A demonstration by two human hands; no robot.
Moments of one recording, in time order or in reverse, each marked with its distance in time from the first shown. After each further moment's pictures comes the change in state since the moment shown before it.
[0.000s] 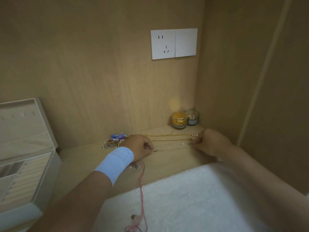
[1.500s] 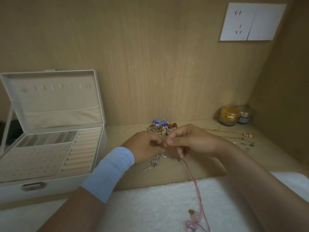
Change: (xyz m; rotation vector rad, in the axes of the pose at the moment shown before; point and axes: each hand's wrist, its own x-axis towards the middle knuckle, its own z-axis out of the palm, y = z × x) left_hand -0.089 -0.093 -0.030 -0.269 0.079 -0.037; right_hand -0.033 -0.193 0.047 0.759 -0.644 -0.536
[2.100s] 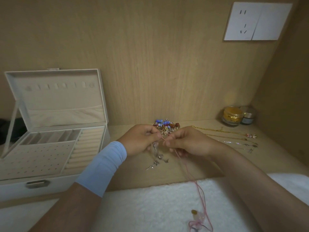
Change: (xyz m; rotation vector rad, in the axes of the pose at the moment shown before) left_hand -0.003 -0.001 -0.018 -0.347 0.044 -0.063; right_hand 0.011 0.006 0.015 -0.041 0.106 0.054
